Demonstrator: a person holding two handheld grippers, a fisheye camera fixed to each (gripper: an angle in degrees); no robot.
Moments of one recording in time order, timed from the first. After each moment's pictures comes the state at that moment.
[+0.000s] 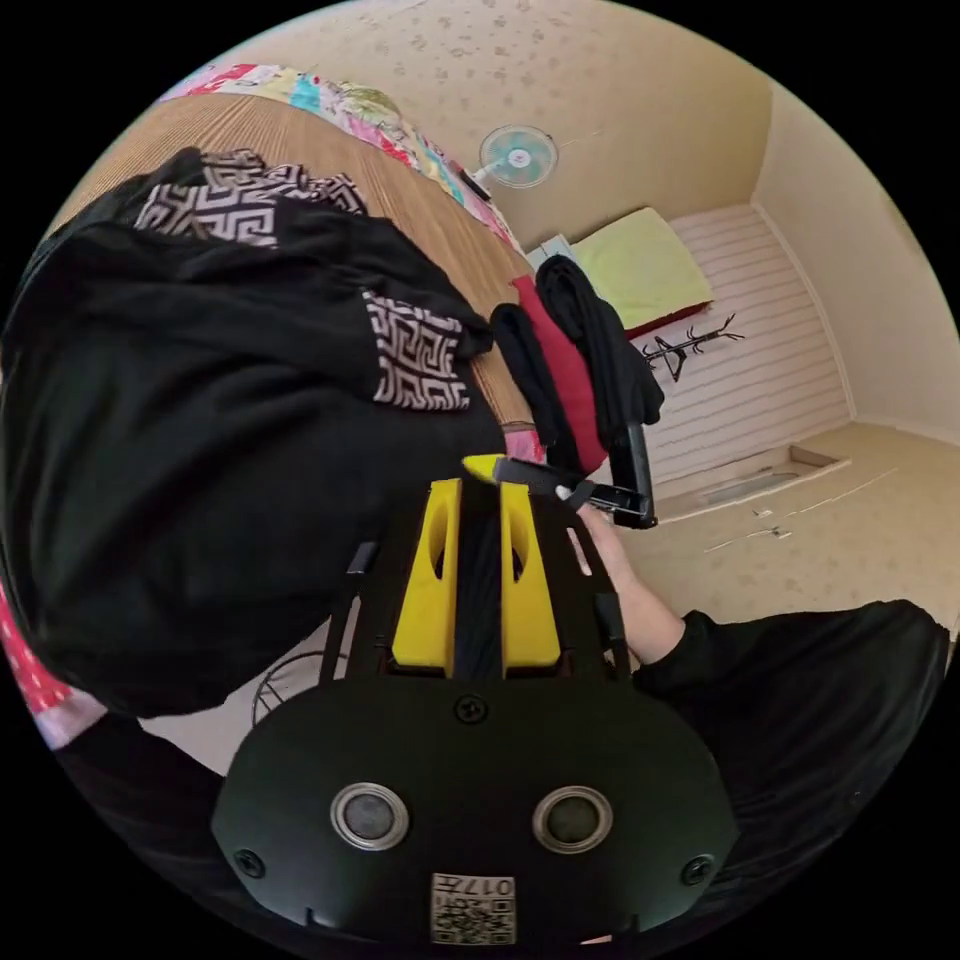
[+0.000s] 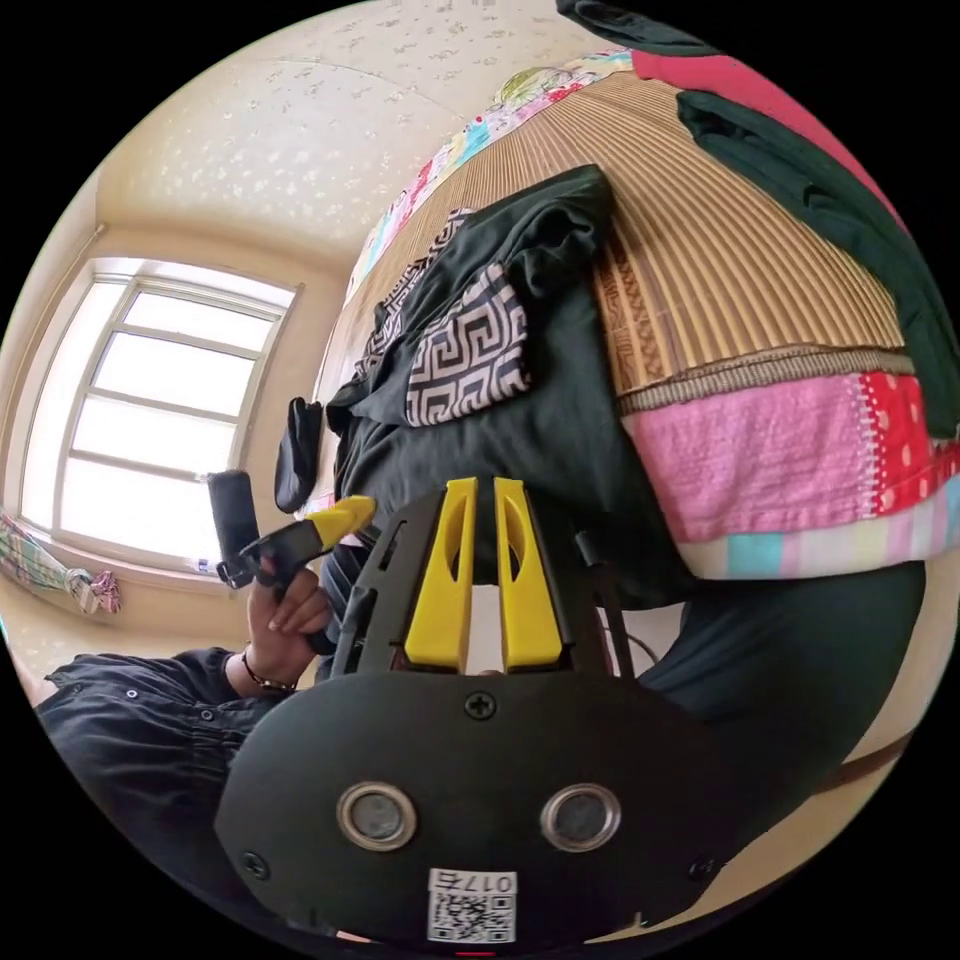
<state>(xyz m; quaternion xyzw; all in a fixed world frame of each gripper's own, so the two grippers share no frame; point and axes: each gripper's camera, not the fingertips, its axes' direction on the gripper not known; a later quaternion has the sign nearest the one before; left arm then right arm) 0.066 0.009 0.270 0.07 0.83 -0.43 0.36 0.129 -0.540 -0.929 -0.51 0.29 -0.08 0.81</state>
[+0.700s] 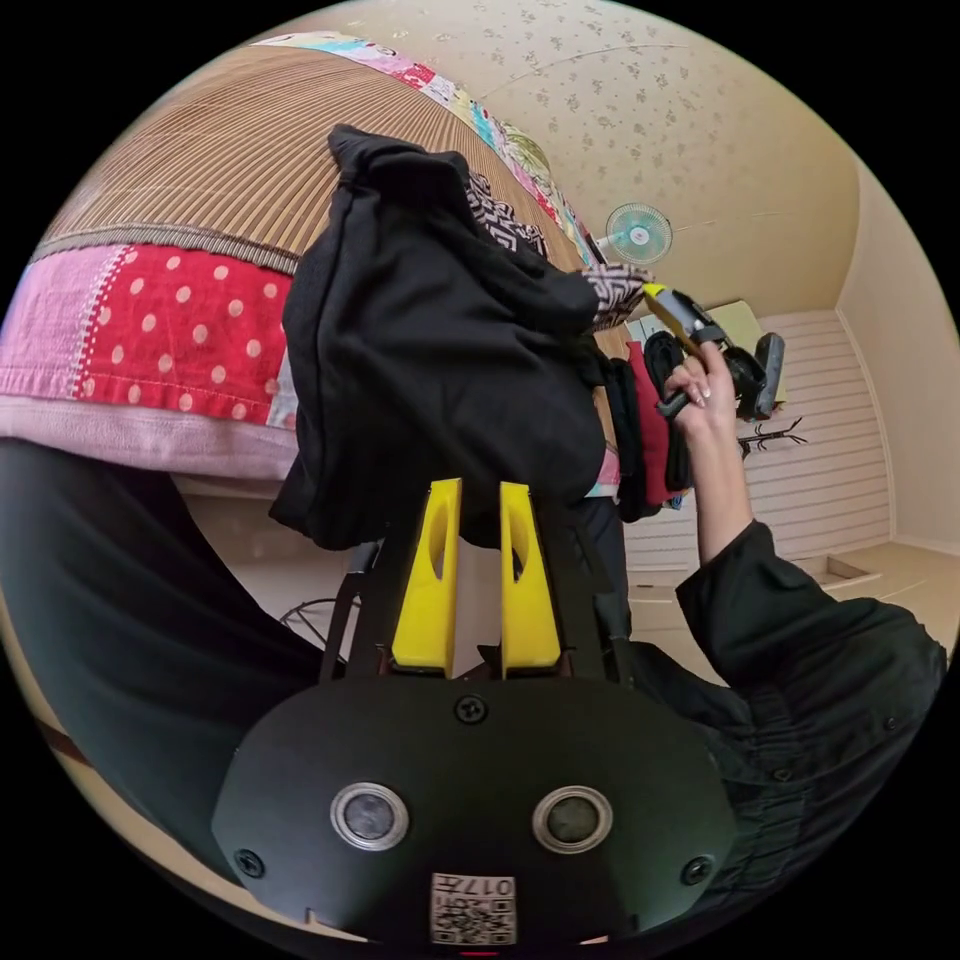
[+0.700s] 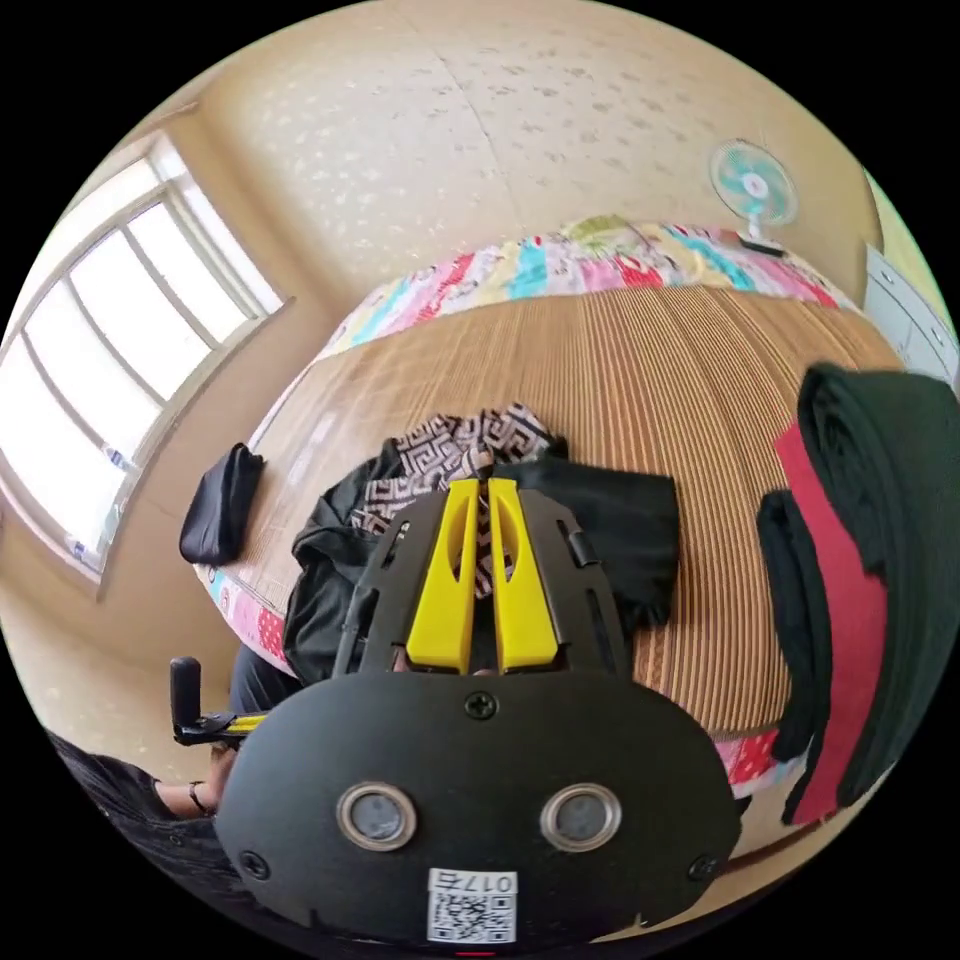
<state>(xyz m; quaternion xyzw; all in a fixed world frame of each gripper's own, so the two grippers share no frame) 0.161 0.163 0.322 -0.04 0.78 -0.52 0.35 -0.056 -0.513 -0.721 -0.42 0.30 -0.36 0.78</state>
